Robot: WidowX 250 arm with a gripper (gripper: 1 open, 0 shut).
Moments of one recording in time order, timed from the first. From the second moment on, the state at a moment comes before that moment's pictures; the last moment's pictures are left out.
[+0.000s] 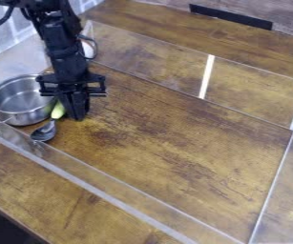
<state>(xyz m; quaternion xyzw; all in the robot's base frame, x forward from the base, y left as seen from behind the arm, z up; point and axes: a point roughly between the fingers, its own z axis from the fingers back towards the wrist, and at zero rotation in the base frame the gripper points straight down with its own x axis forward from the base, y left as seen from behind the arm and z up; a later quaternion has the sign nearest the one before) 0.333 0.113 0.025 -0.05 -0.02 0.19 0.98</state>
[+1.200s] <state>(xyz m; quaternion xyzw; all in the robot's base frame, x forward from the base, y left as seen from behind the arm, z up) 0.339 0.094 0.035 -0.08 -0.01 0.20 0.98</state>
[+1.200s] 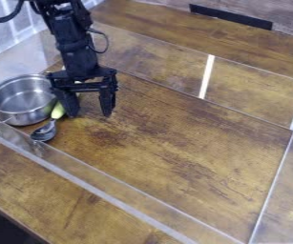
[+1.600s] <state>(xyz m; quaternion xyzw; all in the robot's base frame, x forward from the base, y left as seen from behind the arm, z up) 0.344 0.090 0.034 -0.08 -0.02 0.22 0.97</state>
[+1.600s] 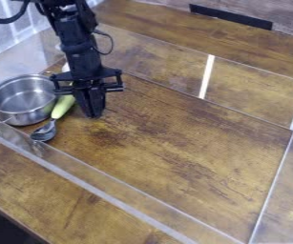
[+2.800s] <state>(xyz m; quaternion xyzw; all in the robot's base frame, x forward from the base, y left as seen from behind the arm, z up) 0.354 0.063 0.089 -0.04 -0.04 0.12 0.99</state>
